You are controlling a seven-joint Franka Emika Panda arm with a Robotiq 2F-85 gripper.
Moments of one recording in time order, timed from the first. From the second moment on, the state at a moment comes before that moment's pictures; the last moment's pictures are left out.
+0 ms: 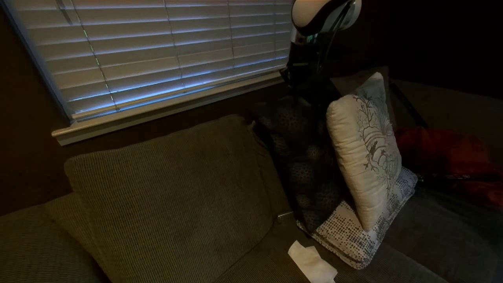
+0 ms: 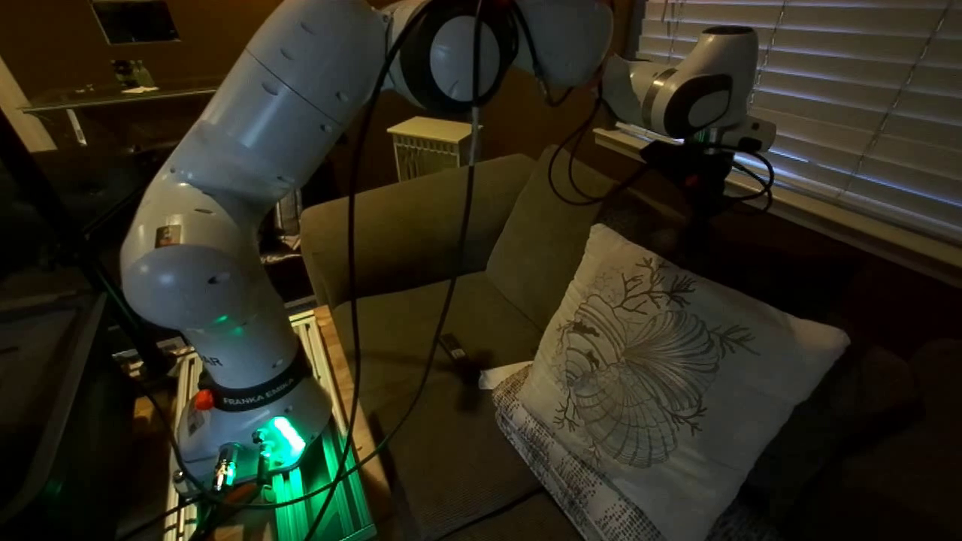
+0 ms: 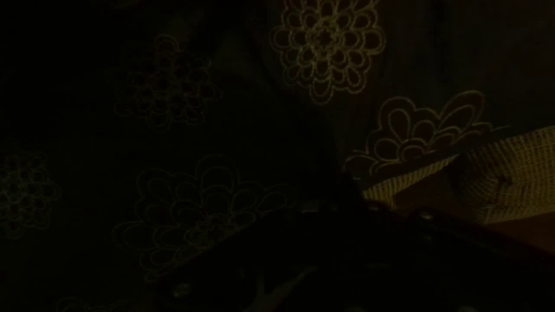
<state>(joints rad) -0.01 0.80 -0.09 -1.19 0.04 2.26 0.23</state>
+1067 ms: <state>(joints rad) -0.02 0.67 -0.05 -1.40 0.04 2.47 0.13</state>
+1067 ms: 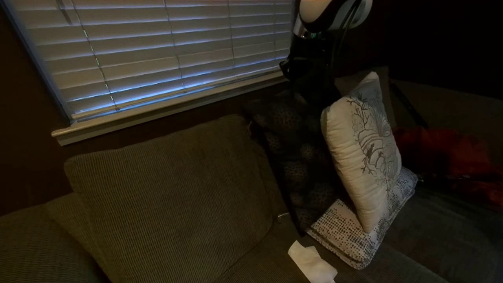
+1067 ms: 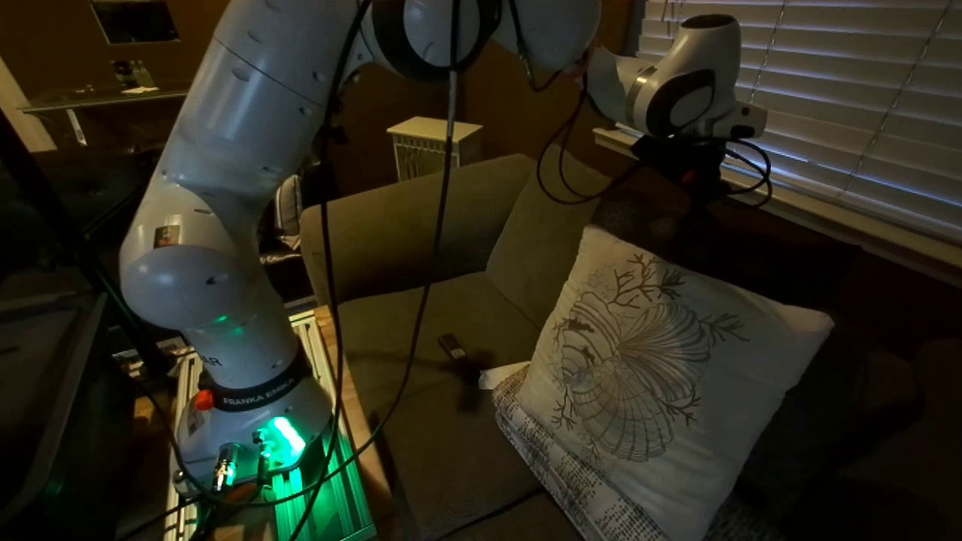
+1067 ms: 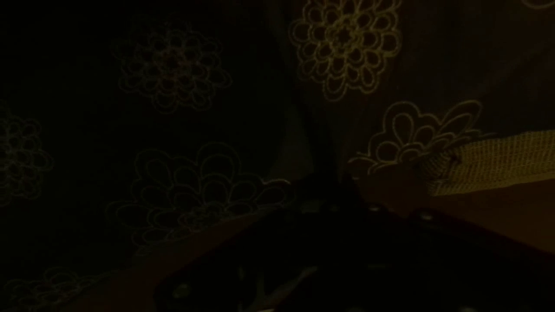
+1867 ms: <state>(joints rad) -0.02 0.47 0.02 -1.63 0.05 2.60 0.04</state>
